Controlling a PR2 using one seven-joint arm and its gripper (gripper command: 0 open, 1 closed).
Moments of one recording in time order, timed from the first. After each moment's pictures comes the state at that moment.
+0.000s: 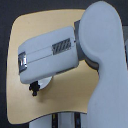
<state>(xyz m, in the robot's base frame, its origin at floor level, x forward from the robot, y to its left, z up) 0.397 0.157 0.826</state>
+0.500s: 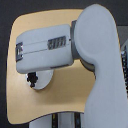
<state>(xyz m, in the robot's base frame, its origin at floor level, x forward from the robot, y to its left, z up) 0.431 0.176 0.807</state>
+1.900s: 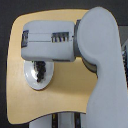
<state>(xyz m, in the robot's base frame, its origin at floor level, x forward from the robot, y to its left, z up) 0.474 0.157 0.781</state>
